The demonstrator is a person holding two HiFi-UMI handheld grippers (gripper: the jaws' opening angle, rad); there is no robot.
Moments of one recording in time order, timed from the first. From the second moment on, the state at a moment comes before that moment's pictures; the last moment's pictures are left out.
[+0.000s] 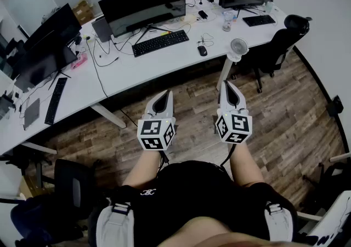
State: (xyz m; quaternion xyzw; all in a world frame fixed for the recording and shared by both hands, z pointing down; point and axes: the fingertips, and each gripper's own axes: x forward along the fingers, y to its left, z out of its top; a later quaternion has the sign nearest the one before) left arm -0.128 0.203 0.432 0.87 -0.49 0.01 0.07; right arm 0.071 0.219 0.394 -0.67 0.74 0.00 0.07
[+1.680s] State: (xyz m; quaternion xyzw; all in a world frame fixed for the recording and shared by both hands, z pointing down) left arm -0.093 -0.018 0.459 0.87 -0.48 0.03 0.04; right arm 0.089 -0.008 0.424 -0.67 0.74 0.03 0.04
